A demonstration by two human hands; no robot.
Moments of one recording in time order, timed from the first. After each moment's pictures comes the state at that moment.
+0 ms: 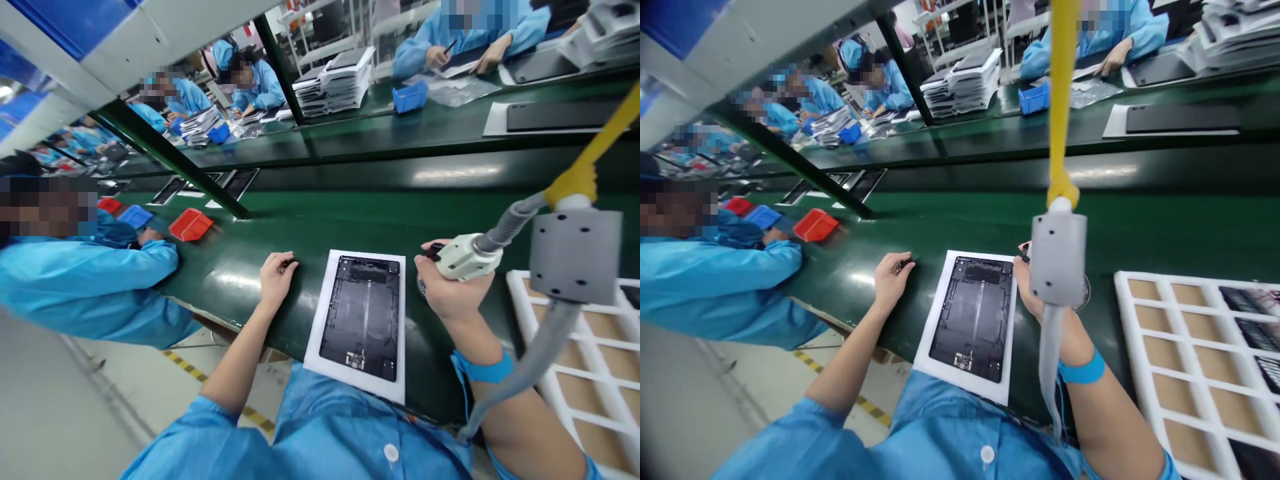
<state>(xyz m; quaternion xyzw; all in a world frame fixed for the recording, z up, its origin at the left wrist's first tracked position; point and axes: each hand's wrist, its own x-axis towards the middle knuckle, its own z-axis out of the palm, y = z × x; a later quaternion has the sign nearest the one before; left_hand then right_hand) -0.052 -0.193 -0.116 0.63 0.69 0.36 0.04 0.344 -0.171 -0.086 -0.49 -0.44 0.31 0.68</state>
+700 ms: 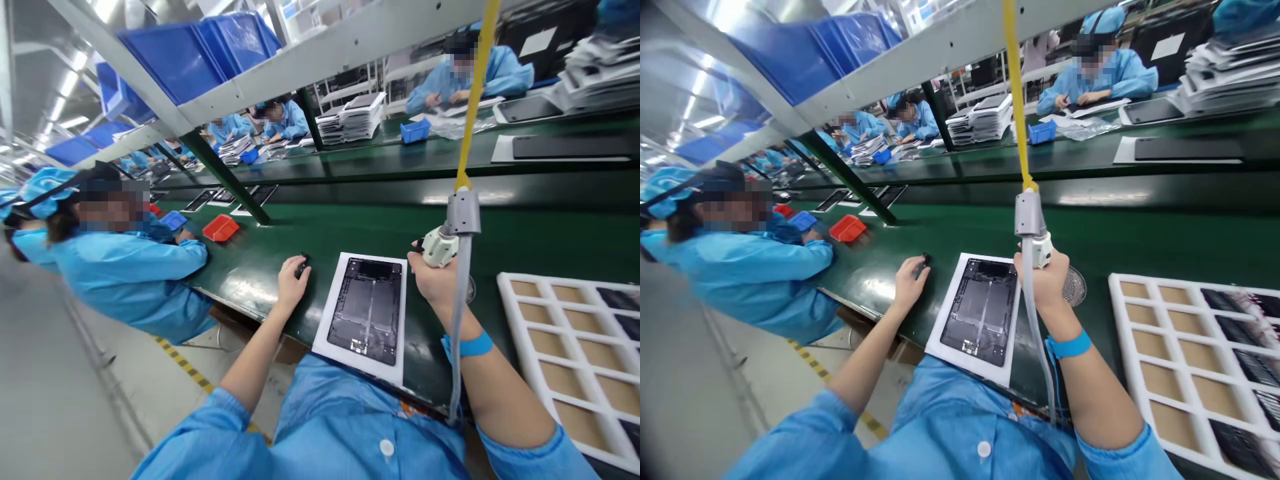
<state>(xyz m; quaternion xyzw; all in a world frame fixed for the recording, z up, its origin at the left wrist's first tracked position) -0.031 -0.219 -0.110 0.59 0.69 0.41 0.07 0.337 -0.170 -0.065 -0.52 -0.49 0.30 0.63</state>
